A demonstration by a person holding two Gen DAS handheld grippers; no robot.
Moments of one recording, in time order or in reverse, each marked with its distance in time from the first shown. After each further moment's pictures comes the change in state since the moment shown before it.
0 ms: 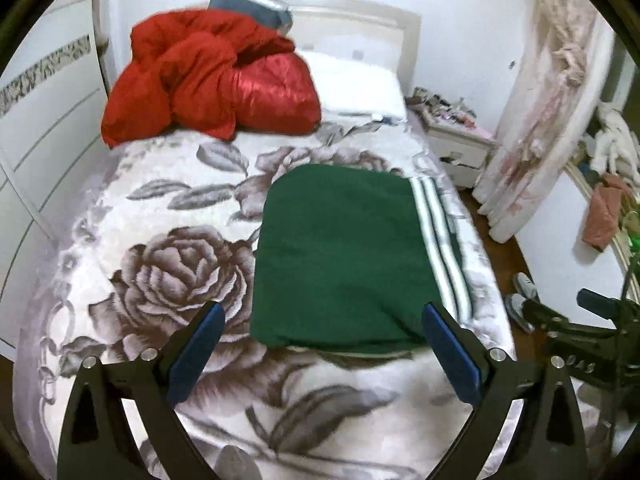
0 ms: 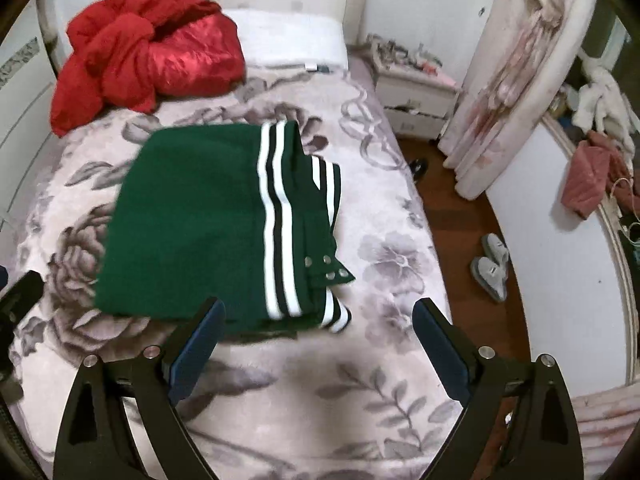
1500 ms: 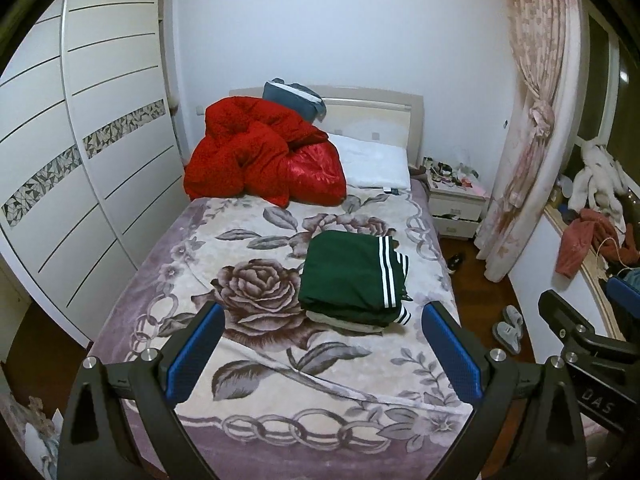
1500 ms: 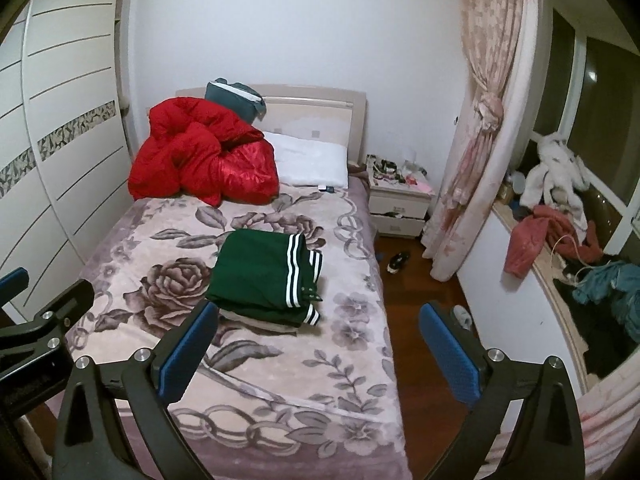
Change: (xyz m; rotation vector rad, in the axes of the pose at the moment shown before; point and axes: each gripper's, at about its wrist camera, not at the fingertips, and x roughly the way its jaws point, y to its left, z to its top) left arm -0.373 -0.086 -0.054 -0.034 -0.202 0.152; right arm -0.504 -0.125 -0.149 -0.069 -0.356 0.075
